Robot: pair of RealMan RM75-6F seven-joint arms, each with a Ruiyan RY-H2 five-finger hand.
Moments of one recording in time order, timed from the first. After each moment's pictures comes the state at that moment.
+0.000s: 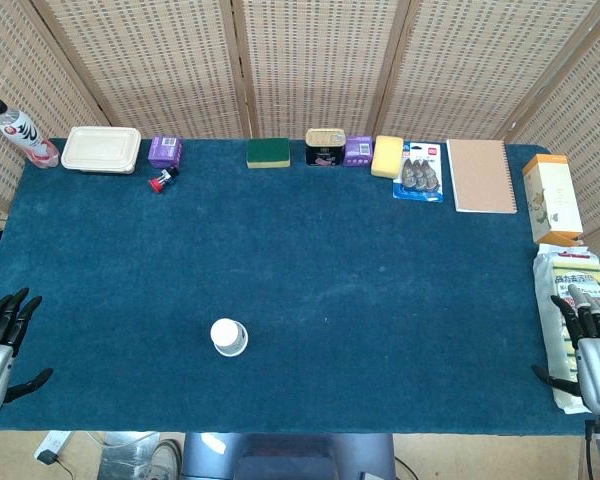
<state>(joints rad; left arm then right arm) -0.01 -1.08 0.03 -1.69 1.63 1.58 0.13 0.03 -1.08 0.06 -1.61 -1.49 1.50 0.03</state>
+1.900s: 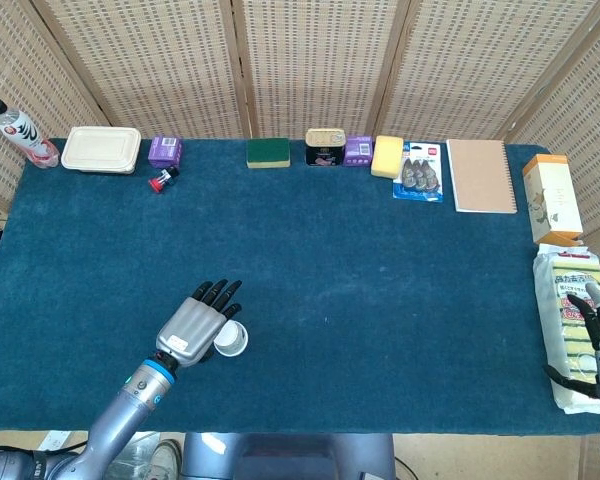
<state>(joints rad) -0.64 -1.40 -0.10 -2.06 0.96 1.10 1.01 0.02 -1.03 0.06 -1.60 -1.50 1.52 0.19</state>
